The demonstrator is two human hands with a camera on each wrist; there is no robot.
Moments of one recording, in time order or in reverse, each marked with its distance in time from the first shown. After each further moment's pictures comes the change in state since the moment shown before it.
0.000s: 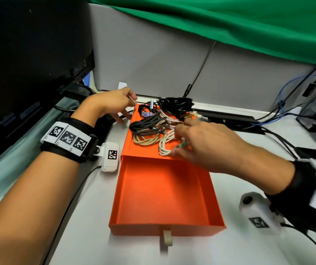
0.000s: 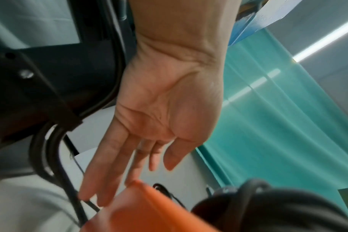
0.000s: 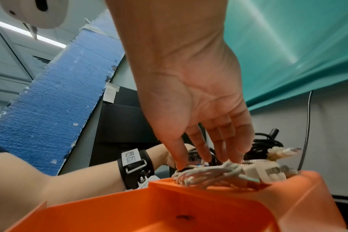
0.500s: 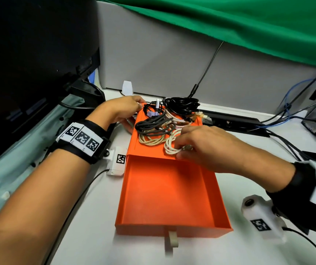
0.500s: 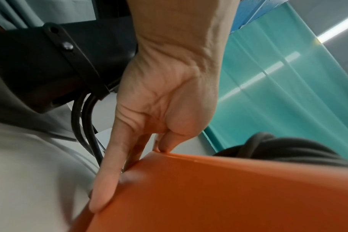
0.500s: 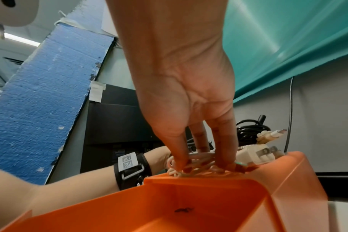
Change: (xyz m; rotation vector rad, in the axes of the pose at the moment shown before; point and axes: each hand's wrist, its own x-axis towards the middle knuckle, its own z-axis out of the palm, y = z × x) left_hand 0.010 -0.011 0.023 -0.122 -0.039 -0.072; right_hand 0.010 0.008 0.009 0.143 -0.042 -0.145
